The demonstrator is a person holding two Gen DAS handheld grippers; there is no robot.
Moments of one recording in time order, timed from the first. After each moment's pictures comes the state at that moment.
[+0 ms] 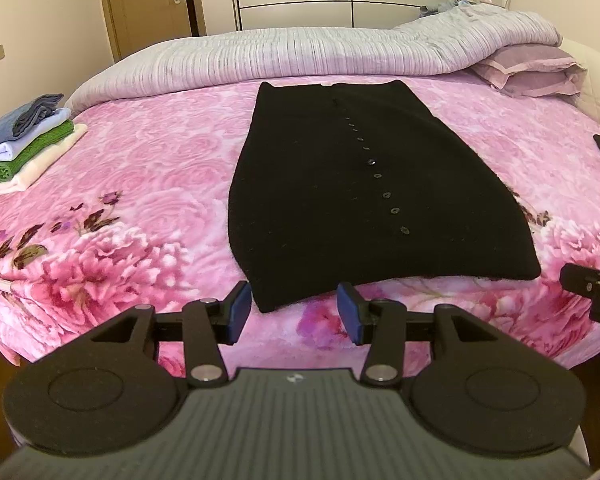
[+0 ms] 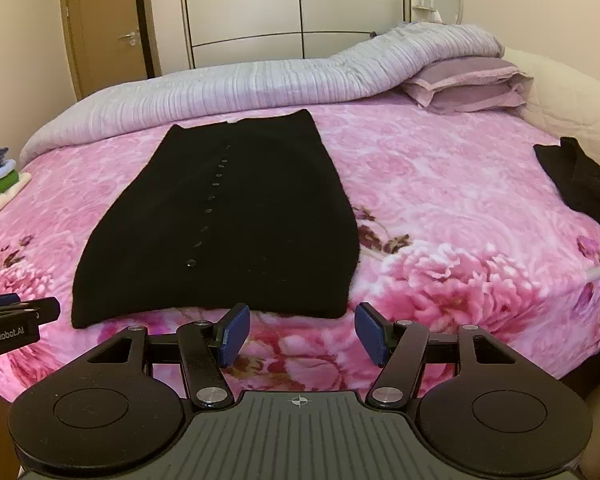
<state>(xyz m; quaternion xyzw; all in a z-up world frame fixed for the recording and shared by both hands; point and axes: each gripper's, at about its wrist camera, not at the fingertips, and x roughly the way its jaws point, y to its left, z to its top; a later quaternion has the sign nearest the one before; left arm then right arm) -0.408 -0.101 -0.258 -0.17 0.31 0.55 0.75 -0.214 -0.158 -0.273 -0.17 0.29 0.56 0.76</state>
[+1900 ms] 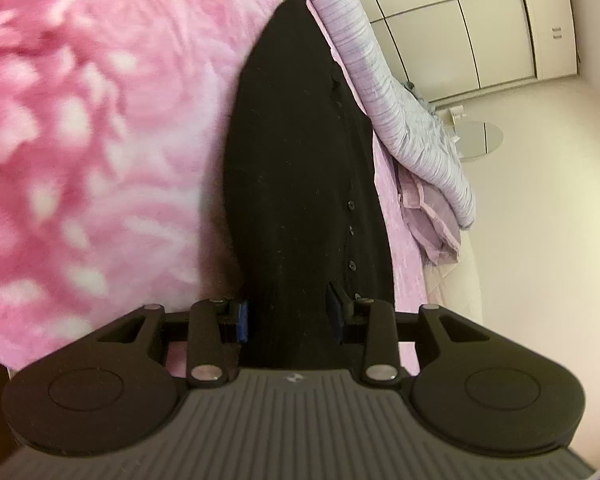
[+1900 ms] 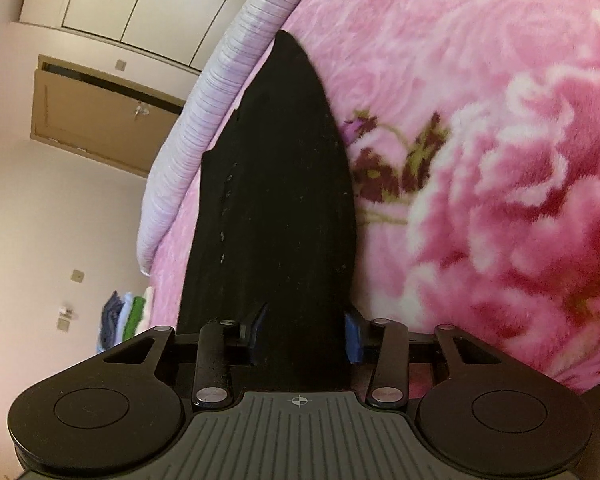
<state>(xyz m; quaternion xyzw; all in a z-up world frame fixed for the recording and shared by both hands) -0.510 0.080 -0.399 -0.62 0.05 0.30 0.73 -0.023 -0.067 -0.391 0.13 0.60 0.60 0.52</state>
